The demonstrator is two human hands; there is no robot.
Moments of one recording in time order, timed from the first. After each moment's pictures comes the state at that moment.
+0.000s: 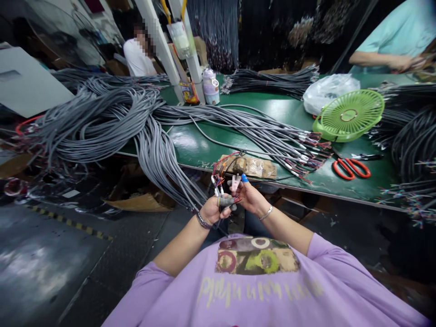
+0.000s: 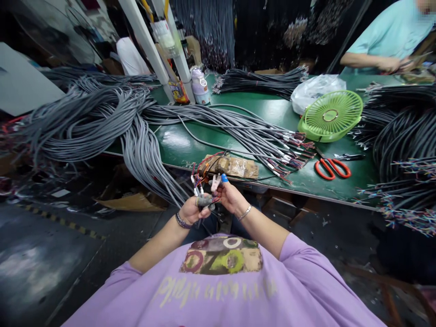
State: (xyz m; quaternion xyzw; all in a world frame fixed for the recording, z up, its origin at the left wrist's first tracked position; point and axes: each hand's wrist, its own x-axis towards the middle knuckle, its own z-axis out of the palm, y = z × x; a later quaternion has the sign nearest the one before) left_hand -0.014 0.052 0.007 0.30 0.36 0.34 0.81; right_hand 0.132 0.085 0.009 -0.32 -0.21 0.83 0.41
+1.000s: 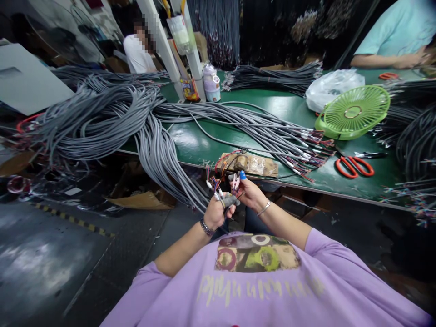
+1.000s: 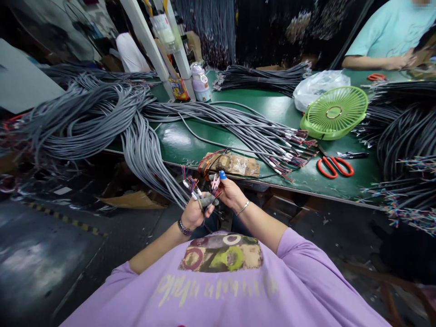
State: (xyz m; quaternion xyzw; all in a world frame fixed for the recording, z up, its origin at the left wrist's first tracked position) left_hand 0.006 0.029 0.016 0.36 0.45 0.47 0.67; right_hand 0.121 0.097 0.003 -0.32 -0.20 0.81 0.44
